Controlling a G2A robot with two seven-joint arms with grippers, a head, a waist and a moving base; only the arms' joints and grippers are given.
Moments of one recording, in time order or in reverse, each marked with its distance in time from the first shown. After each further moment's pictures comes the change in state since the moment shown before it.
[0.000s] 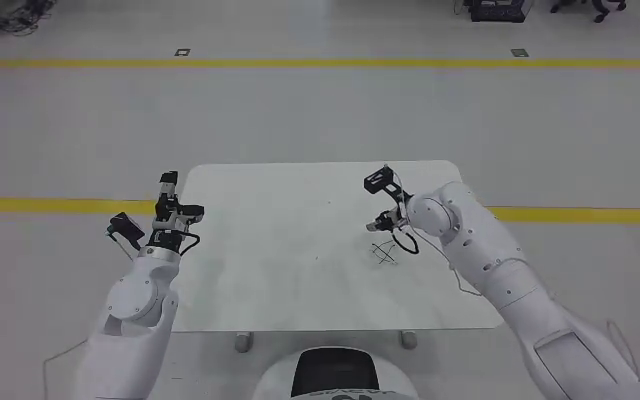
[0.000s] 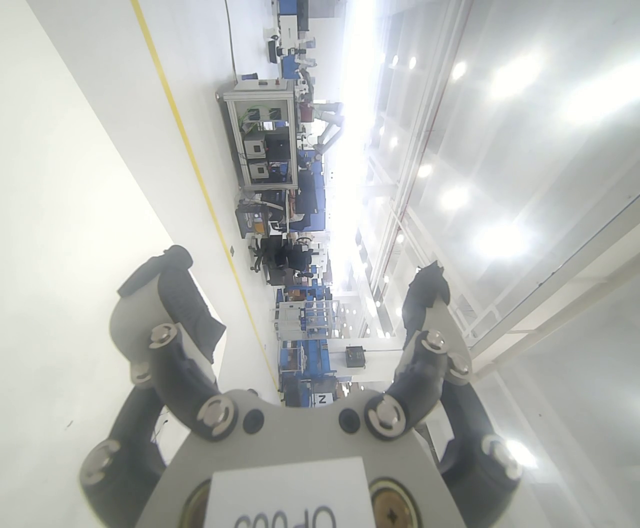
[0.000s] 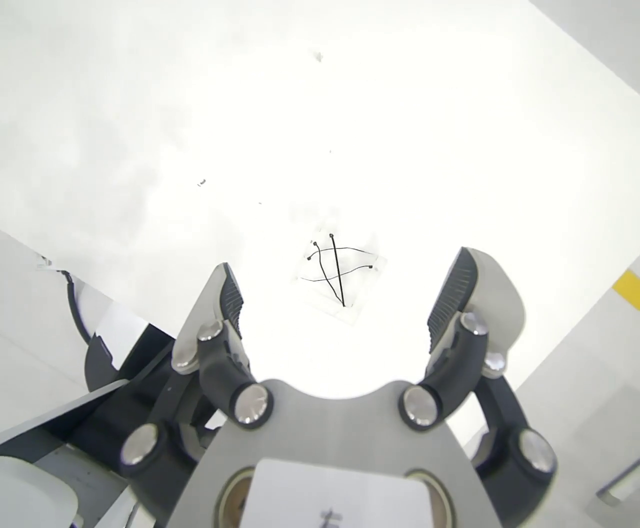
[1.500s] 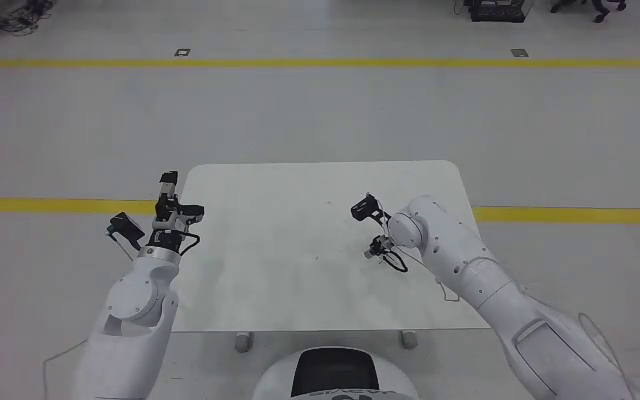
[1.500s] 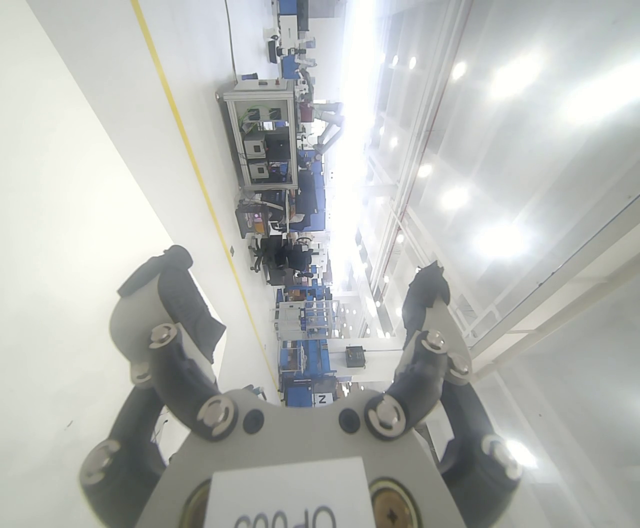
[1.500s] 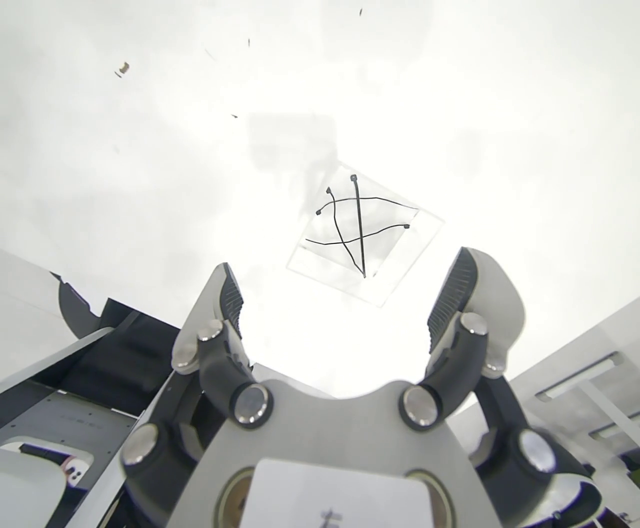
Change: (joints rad) left arm 0.000 0.000 0.000 0.000 0.000 0.000 0.000; right arm 0.035 -0.070 -0.151 0.142 -0.028 0.046 0.097
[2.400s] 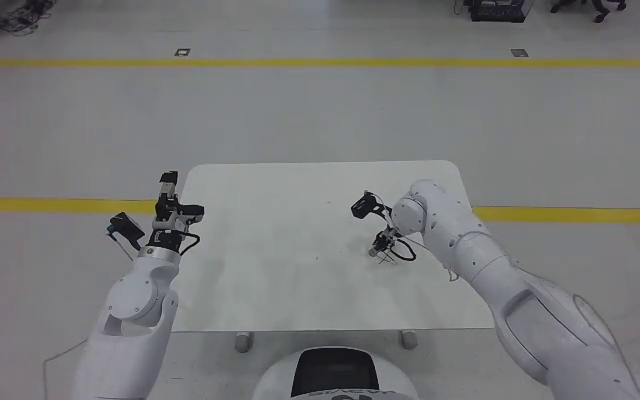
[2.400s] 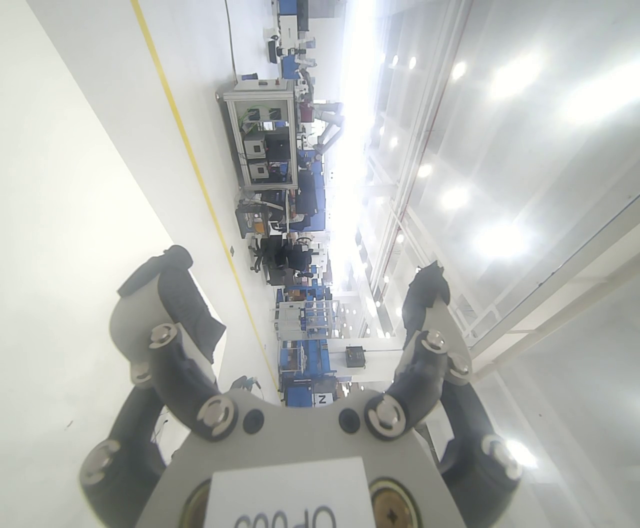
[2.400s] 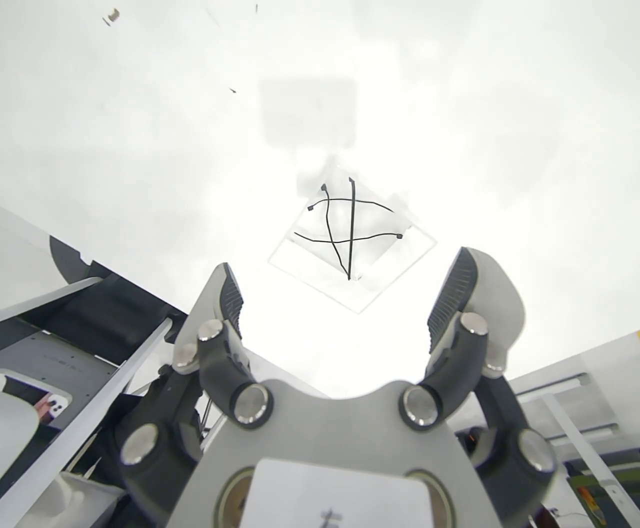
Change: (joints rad) left arm 0.000 0.000 0.000 0.000 0.000 0.000 0.000; right arm 0.166 -0.060 -0.106 0.290 0.121 -0.243 -0.020
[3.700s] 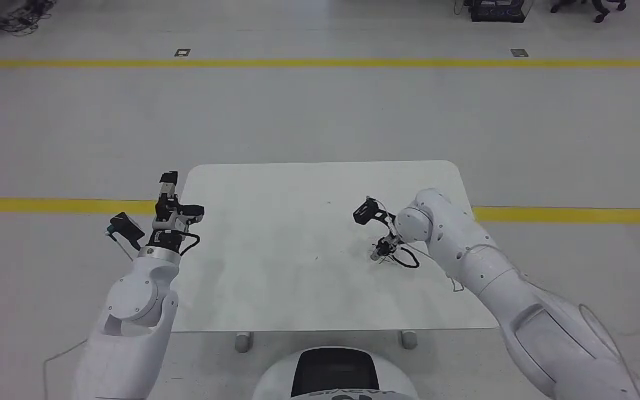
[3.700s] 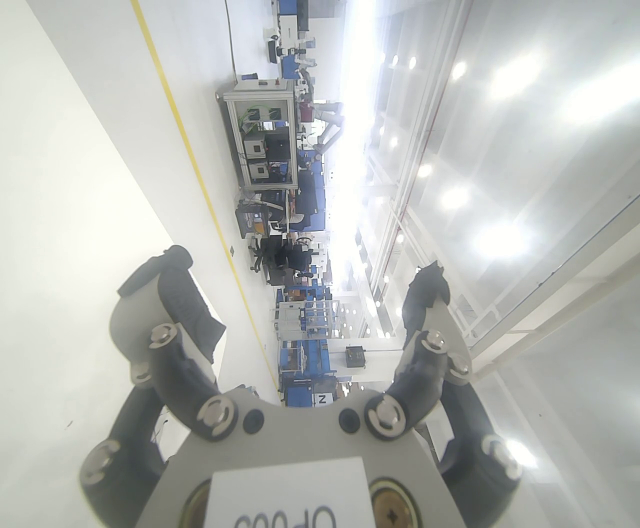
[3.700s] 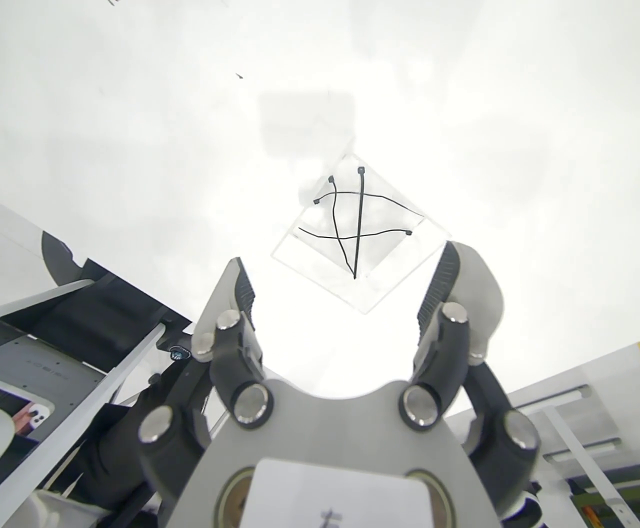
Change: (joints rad) left arm 0.000 0.000 0.000 0.000 0.000 0.000 0.000; right arm -0.087 0.054 0.055 -0.123 -0.038 0.000 -0.021
